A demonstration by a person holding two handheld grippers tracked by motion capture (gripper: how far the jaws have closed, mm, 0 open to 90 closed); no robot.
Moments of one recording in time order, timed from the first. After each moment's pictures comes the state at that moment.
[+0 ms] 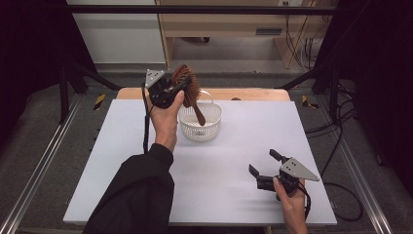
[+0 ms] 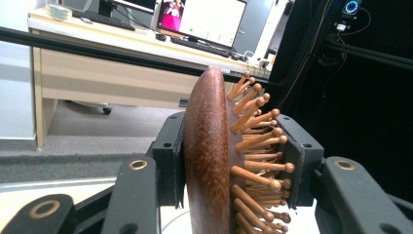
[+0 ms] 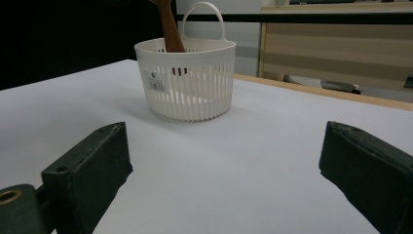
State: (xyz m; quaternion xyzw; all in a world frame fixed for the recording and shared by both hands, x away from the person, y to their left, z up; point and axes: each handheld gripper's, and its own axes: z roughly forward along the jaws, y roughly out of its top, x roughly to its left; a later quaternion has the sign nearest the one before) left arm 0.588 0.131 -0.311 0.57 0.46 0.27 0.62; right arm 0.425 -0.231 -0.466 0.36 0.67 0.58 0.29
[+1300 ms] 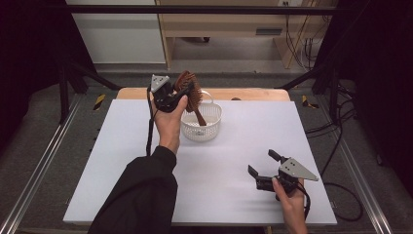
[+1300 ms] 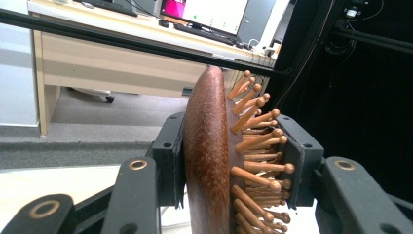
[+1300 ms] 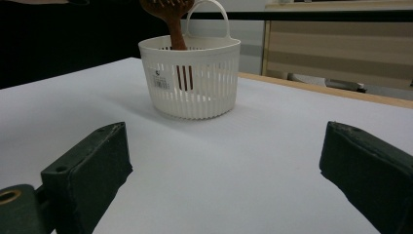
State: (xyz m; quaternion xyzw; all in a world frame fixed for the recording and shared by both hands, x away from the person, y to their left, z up) left arm 0.593 0.124 -0.330 0.58 0.47 0.26 0.61; right arm 0.426 -0.229 -0.467 0.36 0.67 0.58 0.28
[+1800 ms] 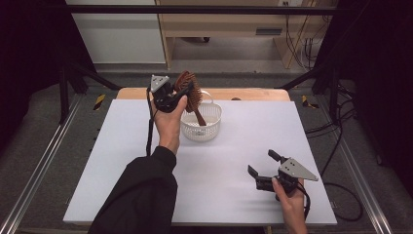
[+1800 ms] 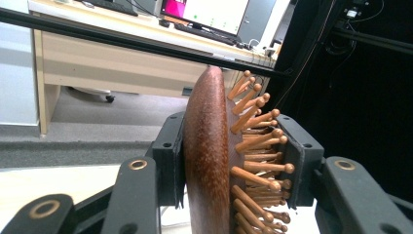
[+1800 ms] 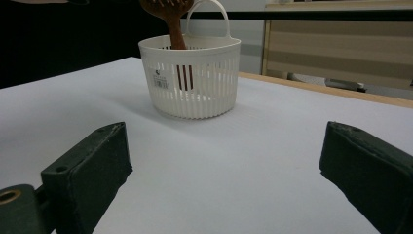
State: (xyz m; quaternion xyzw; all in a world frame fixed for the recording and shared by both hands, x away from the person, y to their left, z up) left arm 0.592 0.124 -0.331 0.58 0.47 0.26 0.61; right arm 0.426 -0.229 -0.467 0.36 0.67 0.58 0.28
